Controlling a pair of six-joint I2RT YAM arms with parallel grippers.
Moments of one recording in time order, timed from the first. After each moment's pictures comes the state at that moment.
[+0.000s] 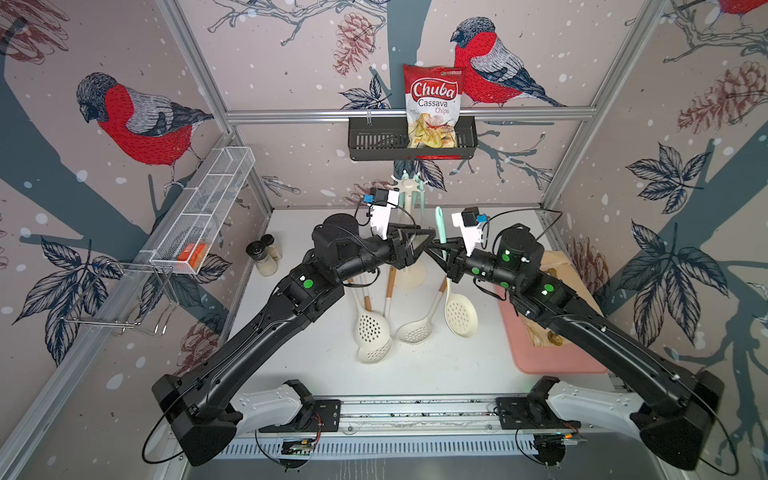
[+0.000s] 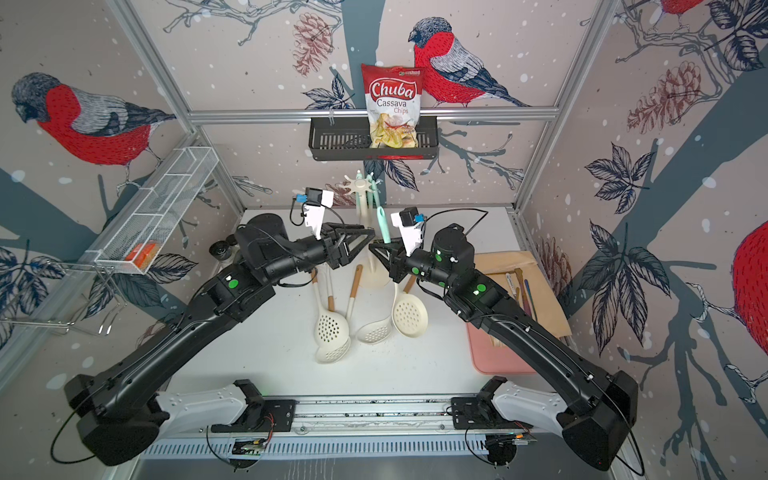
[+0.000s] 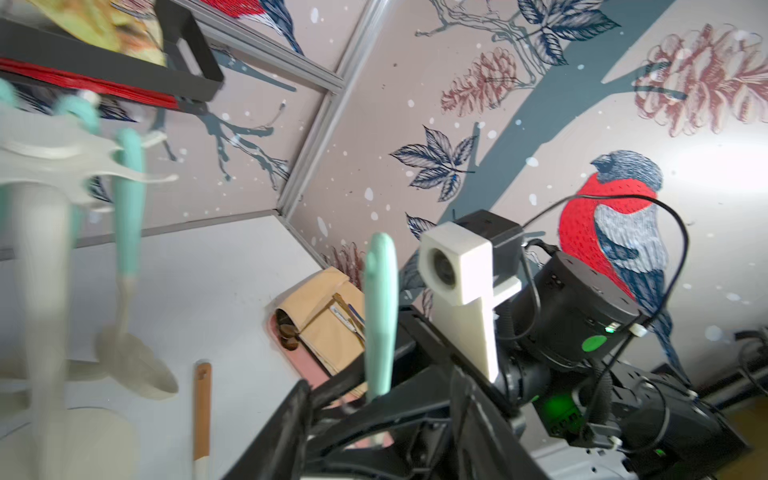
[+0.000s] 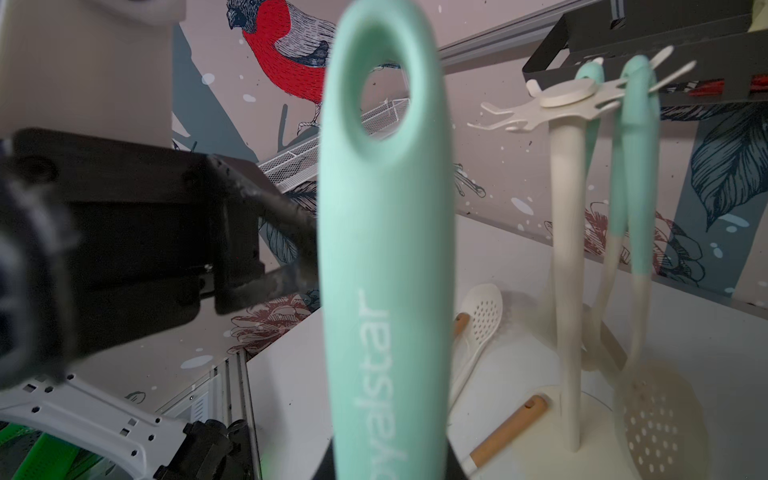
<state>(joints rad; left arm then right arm) -0.76 1.19 1.32 -0.17 0.36 -0.55 0.76 1.13 1.08 -0.04 -0.35 0.26</state>
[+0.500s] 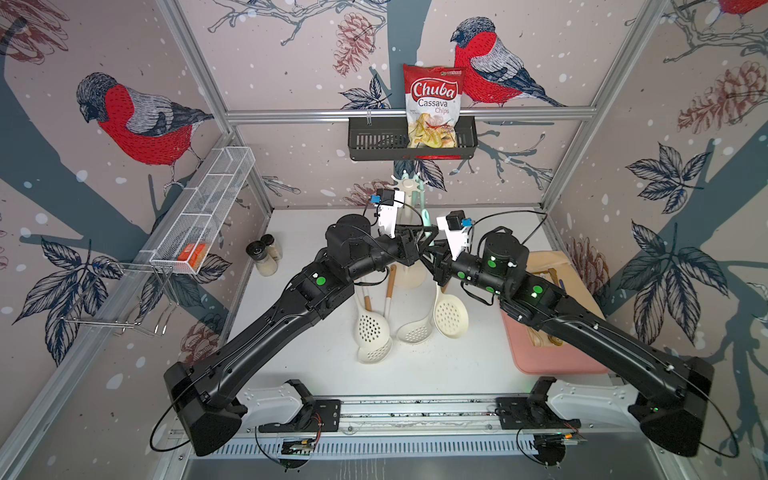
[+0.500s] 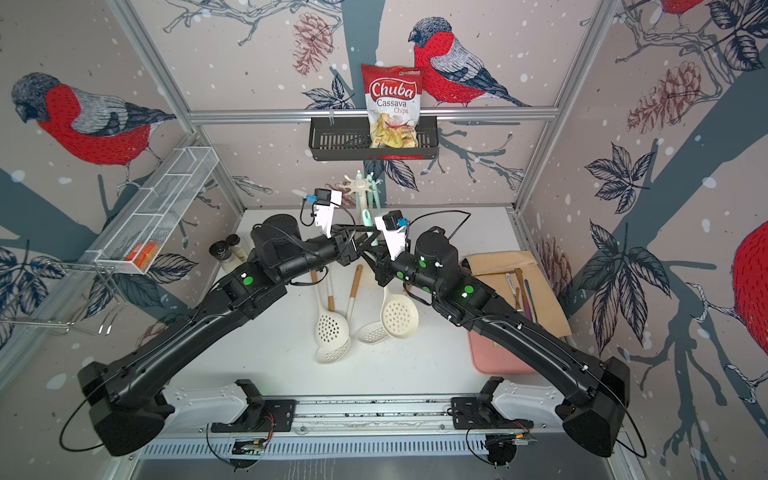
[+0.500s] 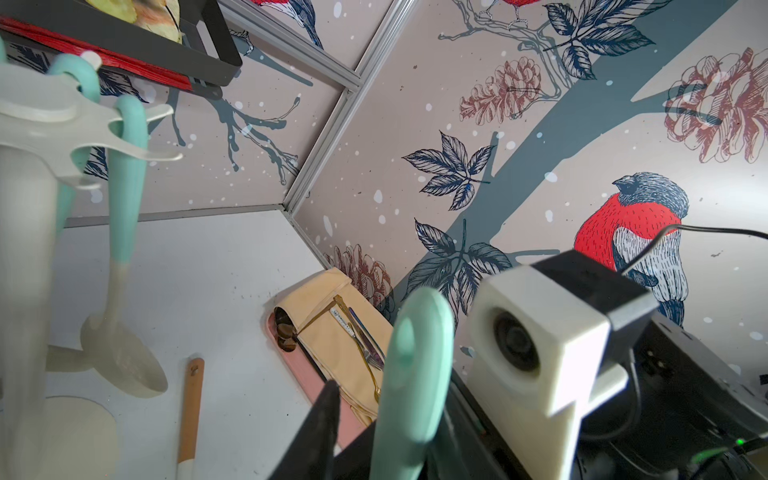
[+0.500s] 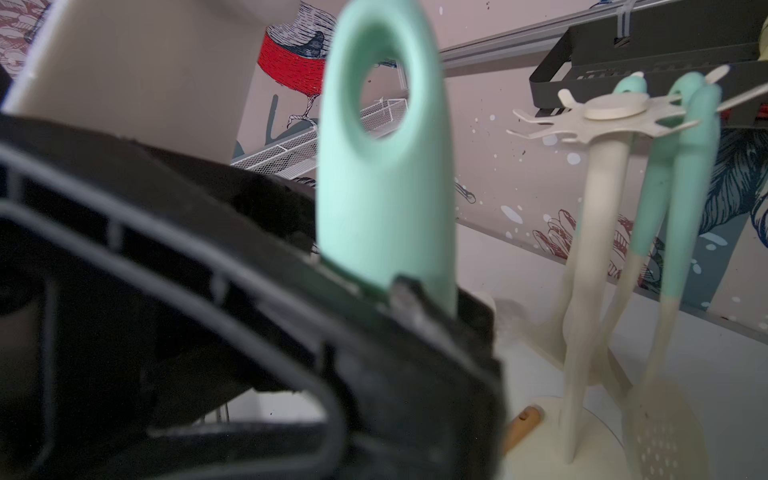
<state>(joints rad) -0.77 1.24 1.31 -0.12 0.28 -0.62 0.89 1.17 1.12 -0.06 -0.17 0.20</state>
